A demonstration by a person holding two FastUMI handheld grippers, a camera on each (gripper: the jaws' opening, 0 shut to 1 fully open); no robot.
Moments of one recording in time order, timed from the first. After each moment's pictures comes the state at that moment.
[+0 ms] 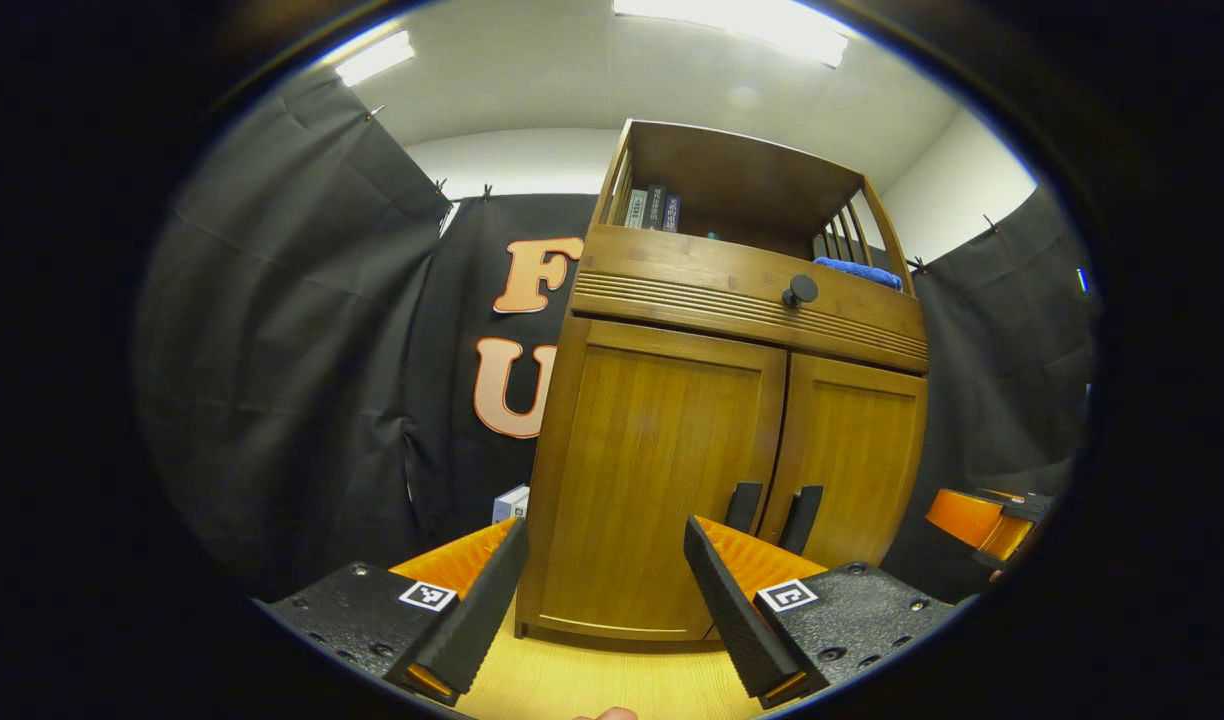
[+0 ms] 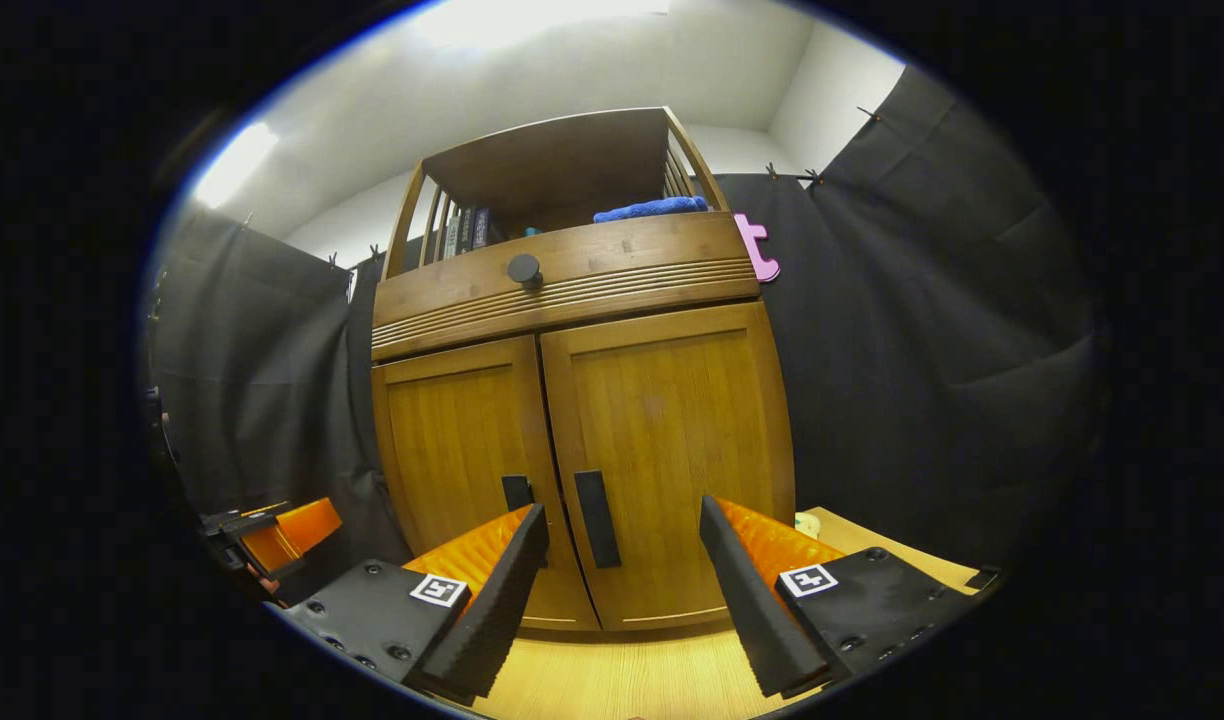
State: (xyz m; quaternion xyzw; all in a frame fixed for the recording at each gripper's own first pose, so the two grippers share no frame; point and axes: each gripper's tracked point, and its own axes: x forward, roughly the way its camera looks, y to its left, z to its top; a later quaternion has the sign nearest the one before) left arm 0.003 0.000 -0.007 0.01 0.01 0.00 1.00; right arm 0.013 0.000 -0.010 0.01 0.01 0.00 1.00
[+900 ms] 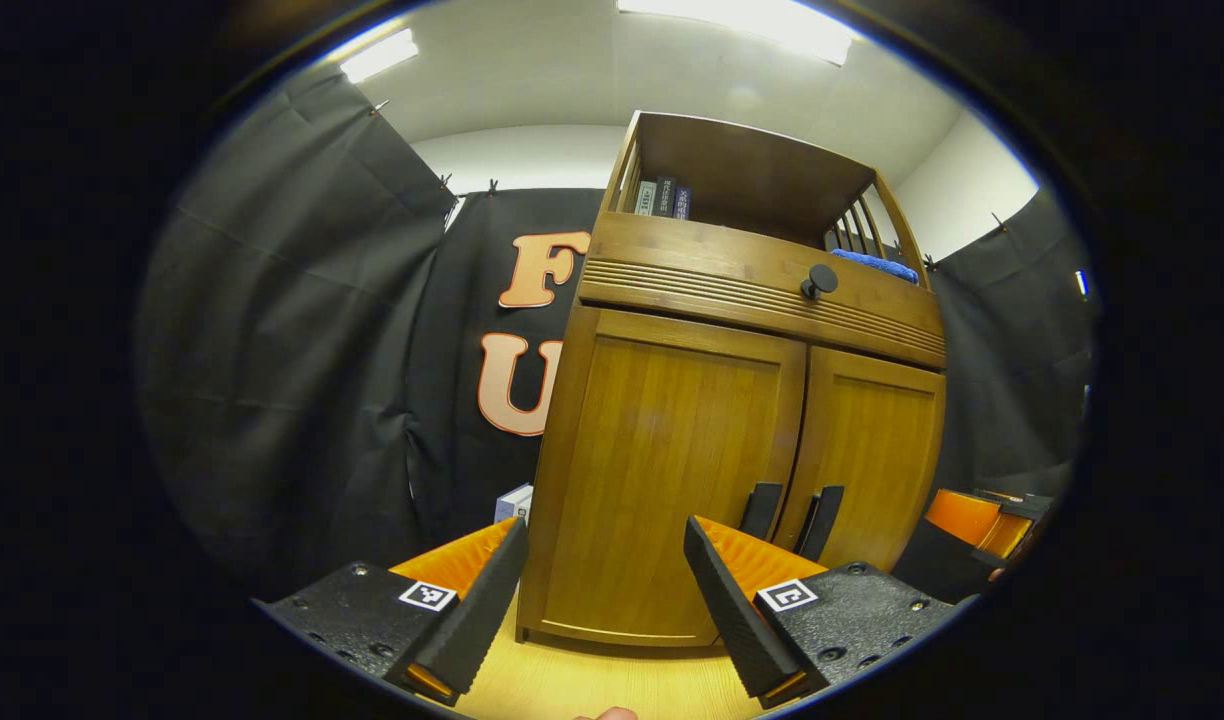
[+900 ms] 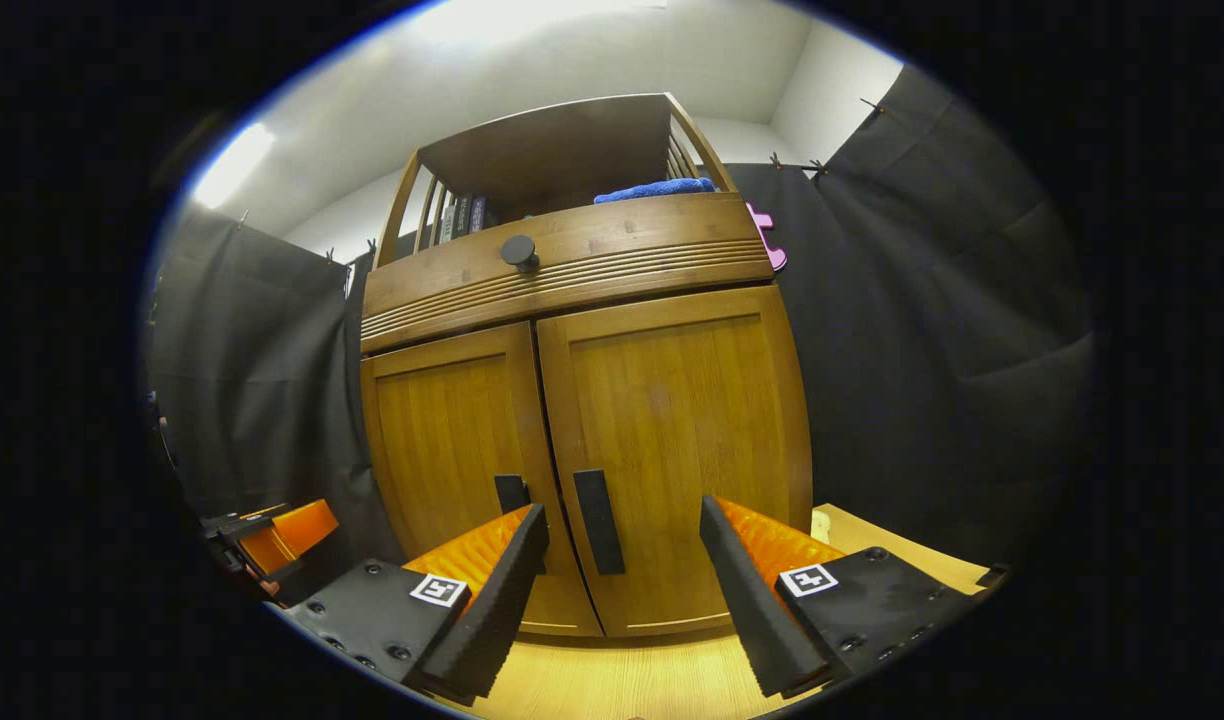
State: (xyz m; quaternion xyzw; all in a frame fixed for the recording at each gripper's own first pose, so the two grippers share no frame) left arm 0.025 0.011 -0.014 0.00 0.02 0.01 1.00; right arm 0.051 0.005 -0.016 0.01 0.02 0.00 1.00
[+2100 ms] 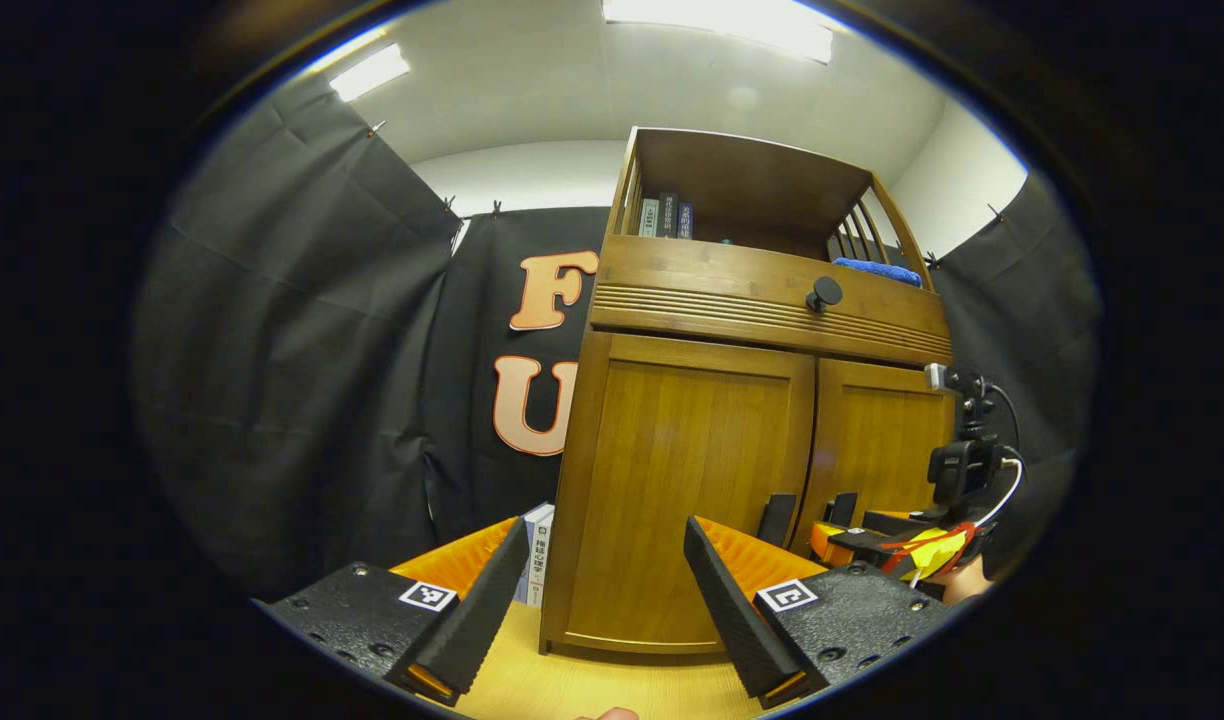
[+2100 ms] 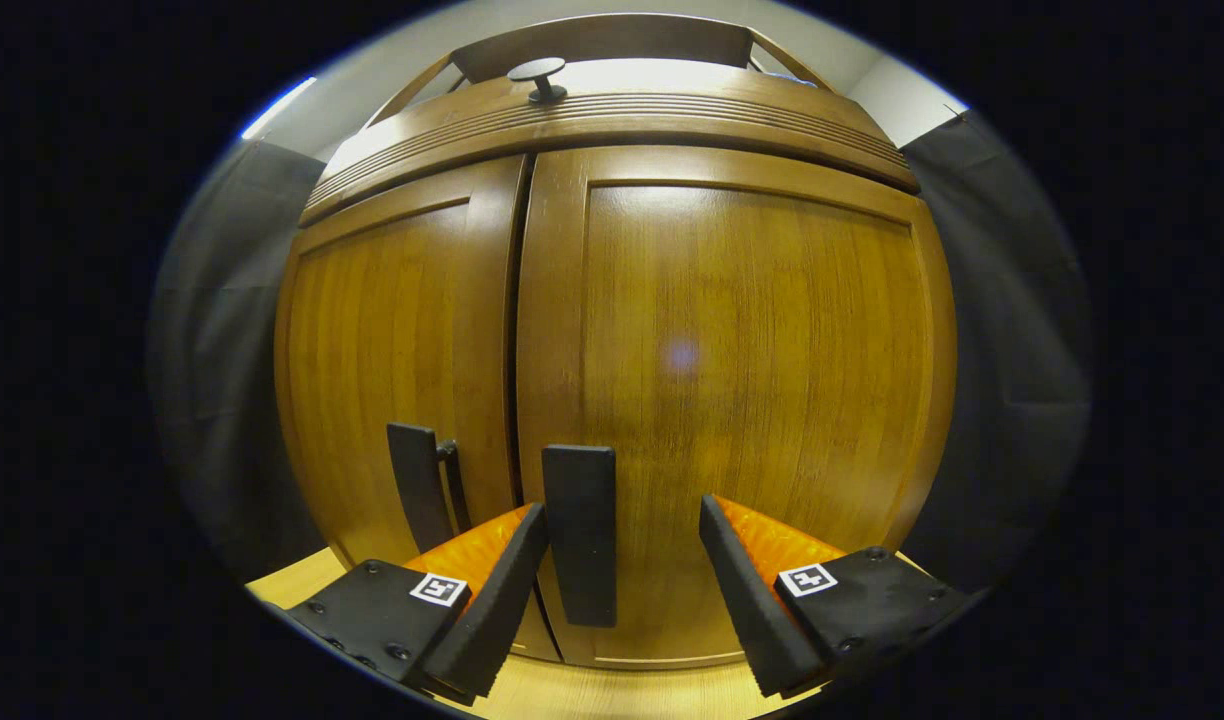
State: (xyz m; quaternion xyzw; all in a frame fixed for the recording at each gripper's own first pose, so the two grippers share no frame) left arm 0.018 0.024 0.000 0.03 -0.02 0.03 1.00; right arm 0.199 0.015 -0.109 -0.07 0.11 0.01 0.99
